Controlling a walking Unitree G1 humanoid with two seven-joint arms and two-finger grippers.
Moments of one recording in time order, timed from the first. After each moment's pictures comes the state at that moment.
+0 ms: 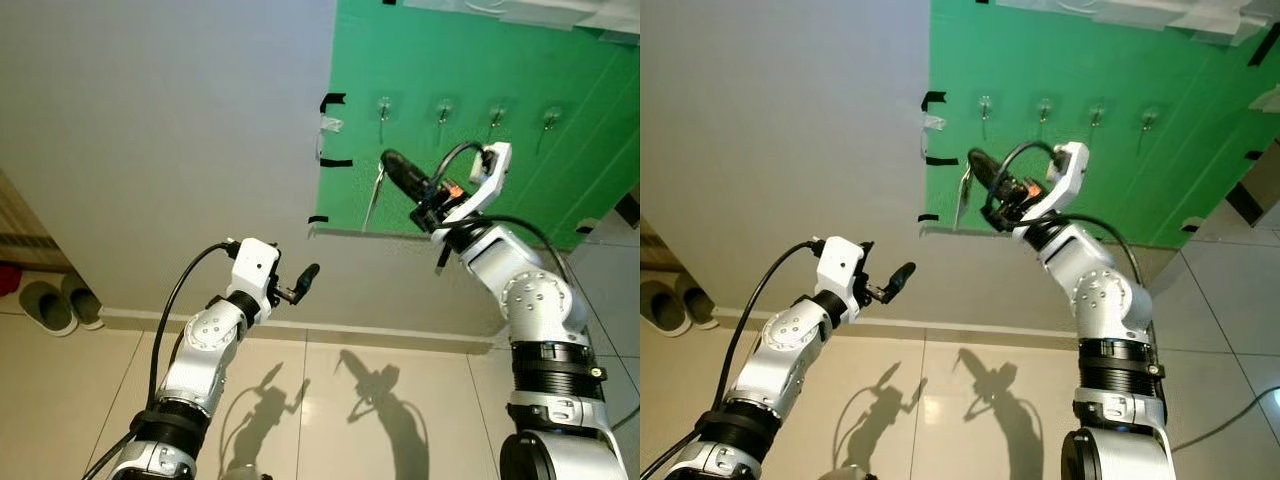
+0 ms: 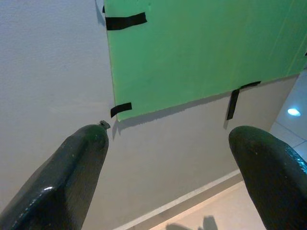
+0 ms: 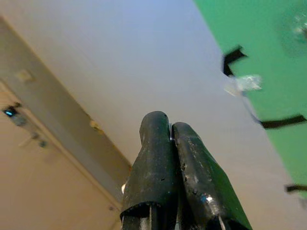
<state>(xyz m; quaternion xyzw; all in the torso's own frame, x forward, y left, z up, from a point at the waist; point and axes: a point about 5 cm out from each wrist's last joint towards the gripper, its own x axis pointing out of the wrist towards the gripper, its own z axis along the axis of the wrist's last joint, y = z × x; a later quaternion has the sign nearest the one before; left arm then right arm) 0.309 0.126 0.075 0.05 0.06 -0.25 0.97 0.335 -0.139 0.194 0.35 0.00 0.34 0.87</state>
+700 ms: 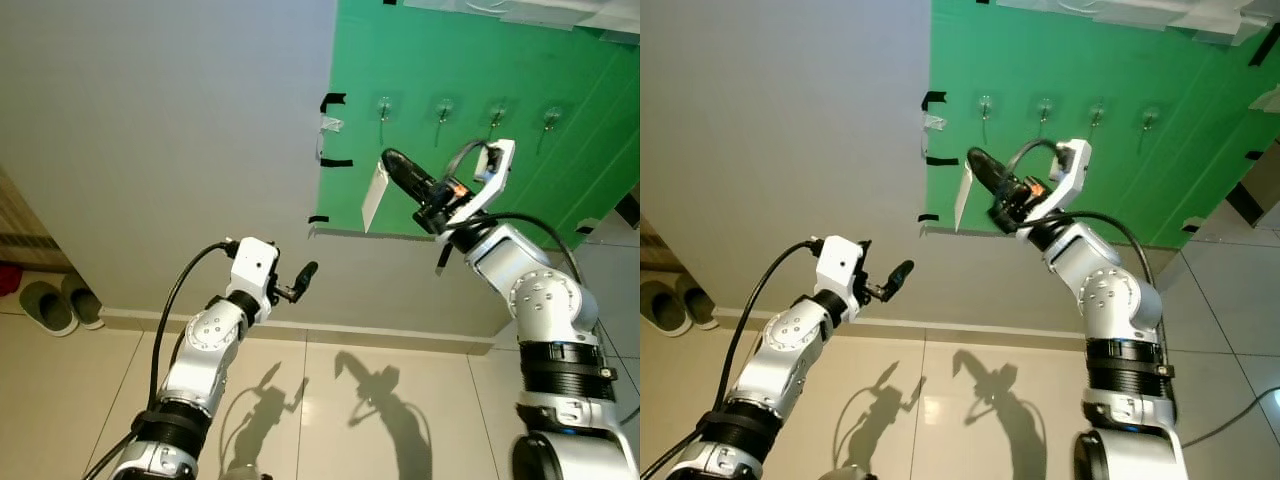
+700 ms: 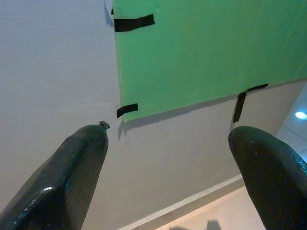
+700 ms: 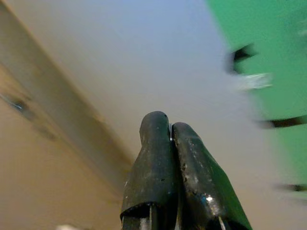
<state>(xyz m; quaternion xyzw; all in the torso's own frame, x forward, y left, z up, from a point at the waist) 0.310 0.126 0.076 0.05 0.05 -0.23 0.97 0.335 -0.146 0.185 0.21 0.02 0.31 0.93</state>
